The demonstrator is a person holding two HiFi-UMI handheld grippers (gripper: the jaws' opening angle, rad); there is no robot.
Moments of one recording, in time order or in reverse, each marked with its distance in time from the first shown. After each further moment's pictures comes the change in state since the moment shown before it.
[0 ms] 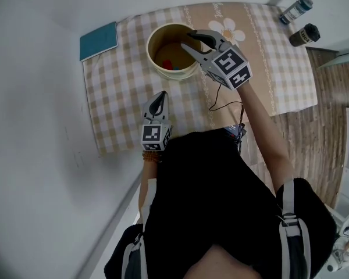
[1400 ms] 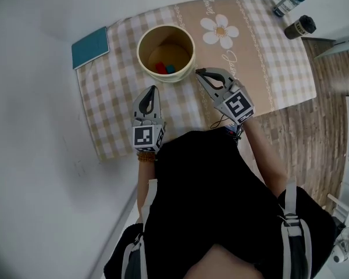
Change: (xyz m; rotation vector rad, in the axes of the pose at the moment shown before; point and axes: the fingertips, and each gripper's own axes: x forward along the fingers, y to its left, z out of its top) left arm 0.009 0.012 0.055 0.060 -0.113 0.009; right arm -0.065 0.050 -0.085 0.029 -0.050 -0.046
